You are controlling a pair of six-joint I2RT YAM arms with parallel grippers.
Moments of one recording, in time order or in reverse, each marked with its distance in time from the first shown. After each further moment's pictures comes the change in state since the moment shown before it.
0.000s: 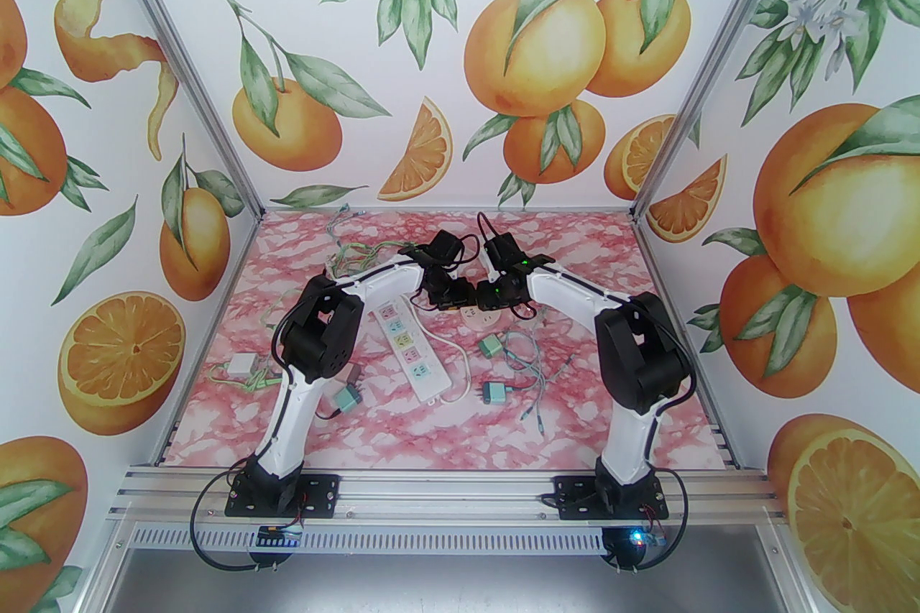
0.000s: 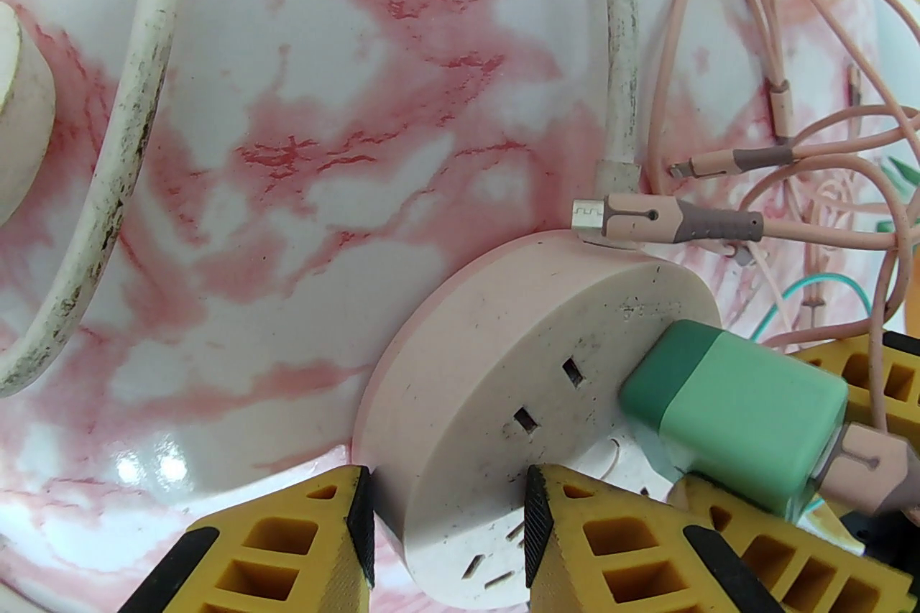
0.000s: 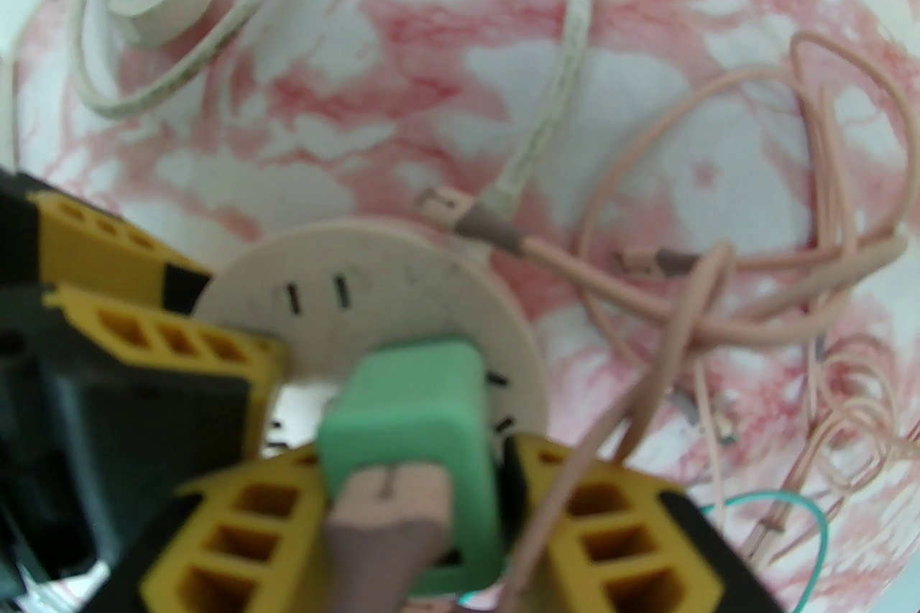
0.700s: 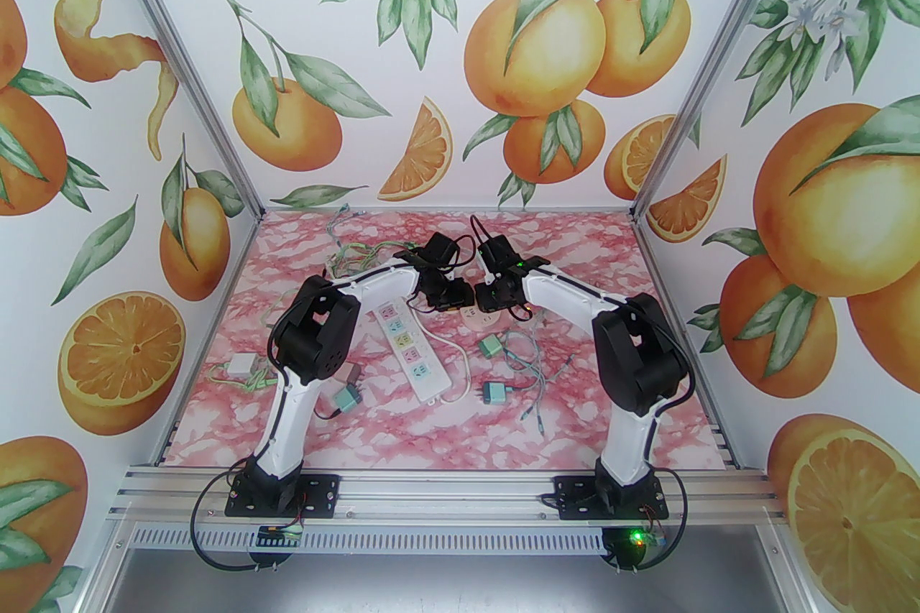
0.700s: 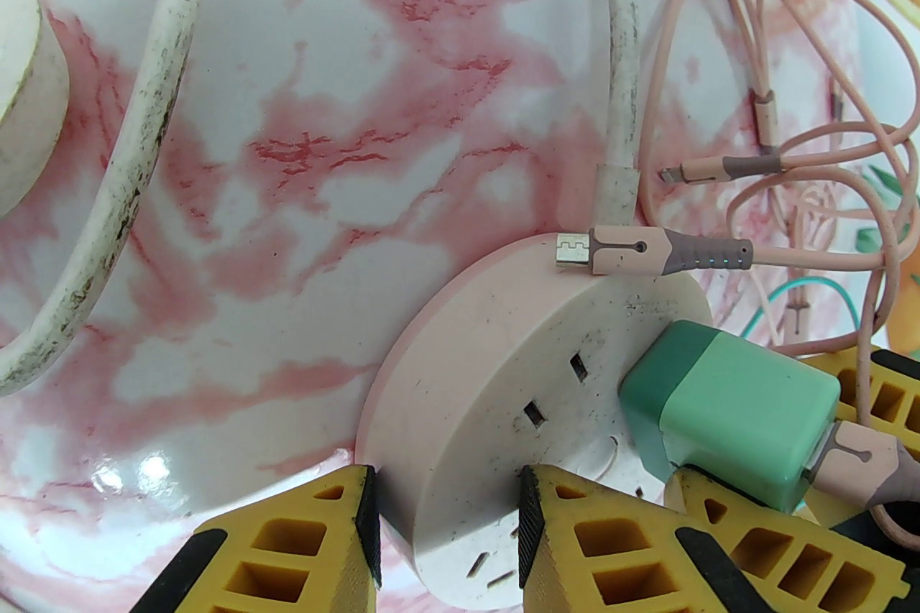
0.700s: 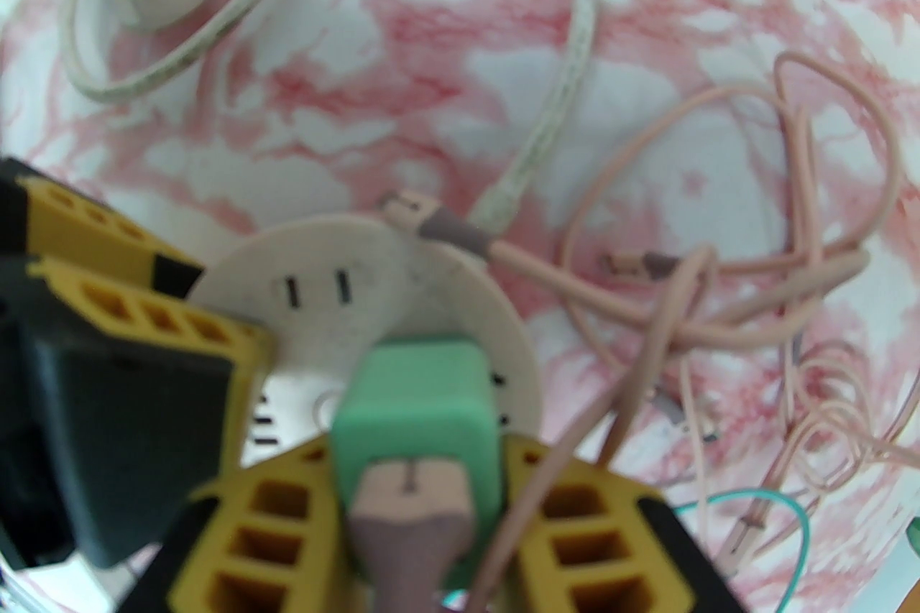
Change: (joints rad) left arm 0.009 -0.016 -0.048 0.045 0.015 -0.023; right arm 0.026 -0.004 -0.005 0.004 0.047 0.009
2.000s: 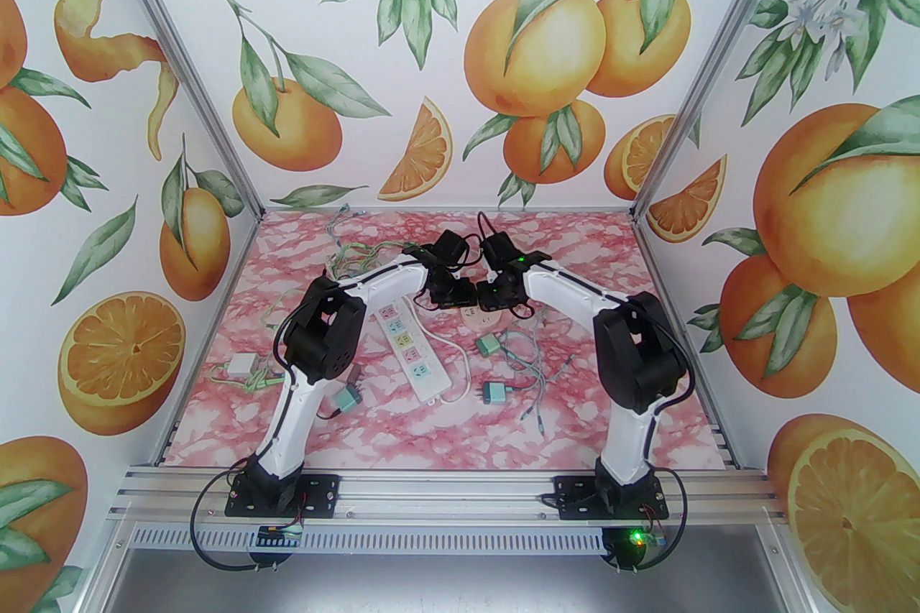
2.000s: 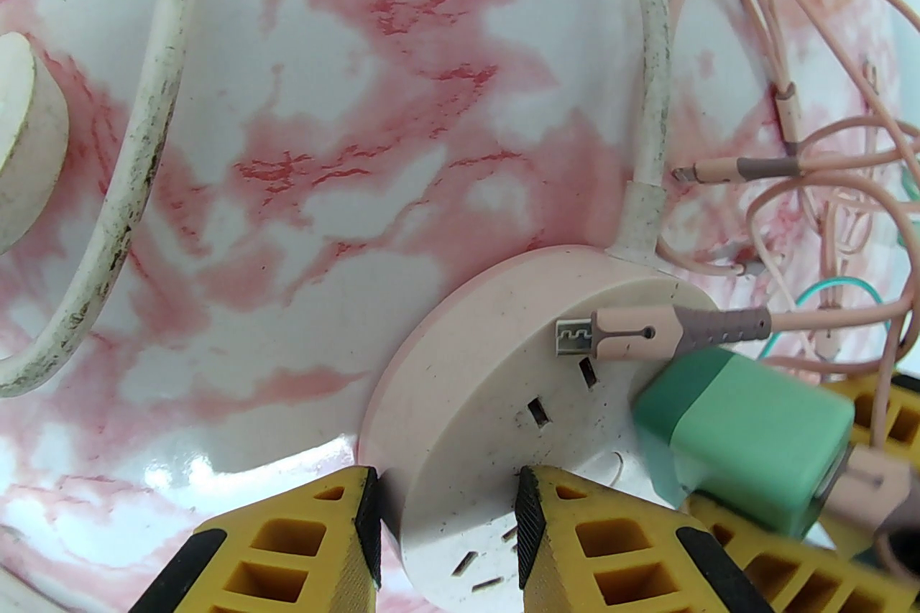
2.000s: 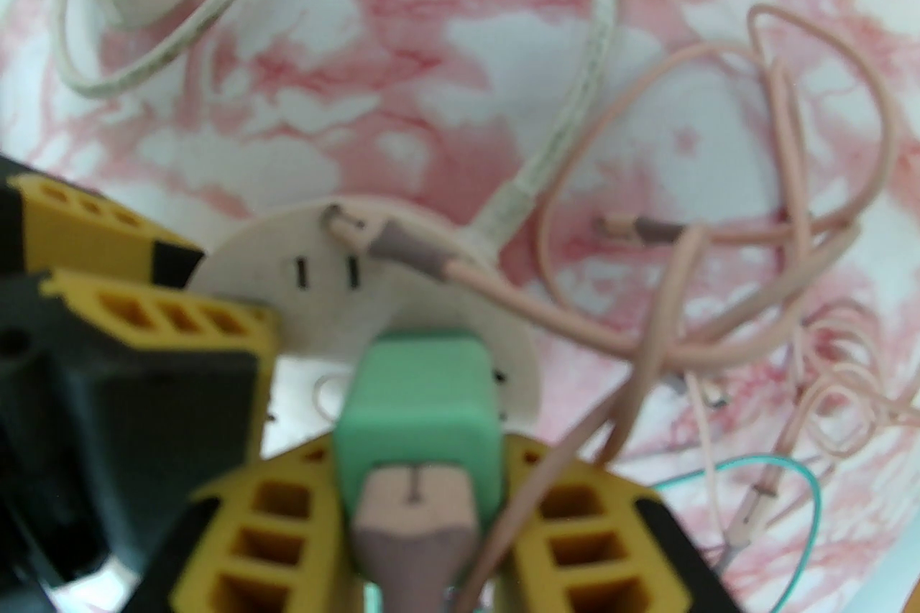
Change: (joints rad) left arm -0.033 0.038 0.088 -0.098 -0.089 0.046; right arm -0.044 0.012 0.049 -0.090 -0.076 0.041
